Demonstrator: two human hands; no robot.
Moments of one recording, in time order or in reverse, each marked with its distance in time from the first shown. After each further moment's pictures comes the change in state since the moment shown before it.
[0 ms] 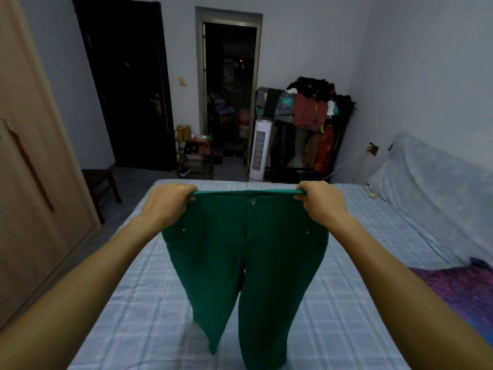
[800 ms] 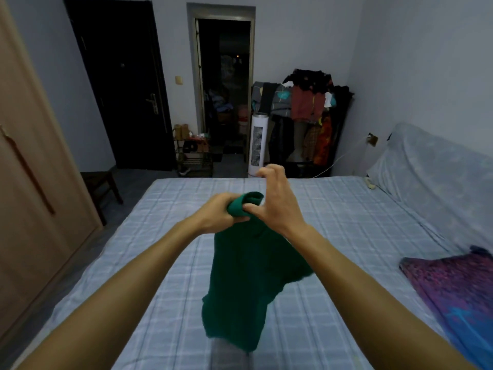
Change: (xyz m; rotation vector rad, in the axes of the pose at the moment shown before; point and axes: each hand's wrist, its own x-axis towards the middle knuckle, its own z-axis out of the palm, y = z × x) left_hand 0.020 0.122 0.016 -0.897 -0.322 0.044; right_hand -0.020 -0.034 0.026 0.576 0.289 -0.225
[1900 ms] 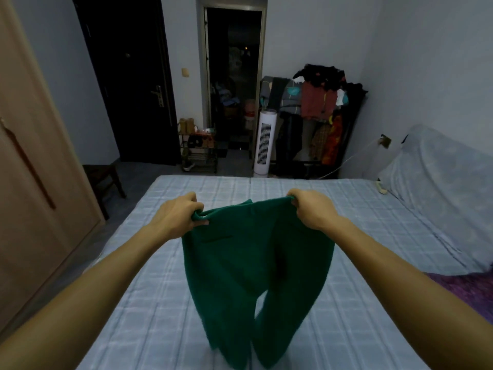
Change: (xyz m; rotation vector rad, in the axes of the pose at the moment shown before) left_hand 0.014 -0.110 -0.059 0.769 0.065 -0.098; right_hand 0.044 0.091 0.009 -0.428 -0.553 0.268
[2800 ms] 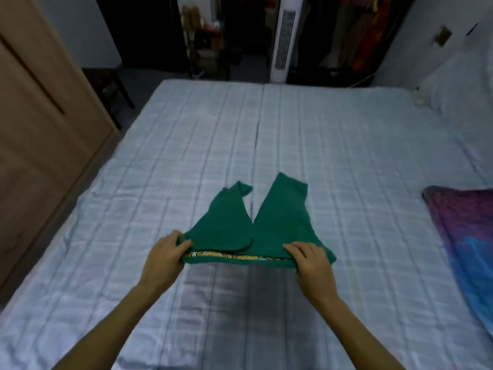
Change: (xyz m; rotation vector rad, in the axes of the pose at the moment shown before) left_hand -0.251 0.091 0.180 -0.182 0.019 -0.129; right_hand -0.275 0.019 0.232 0.196 0.270 -0.169
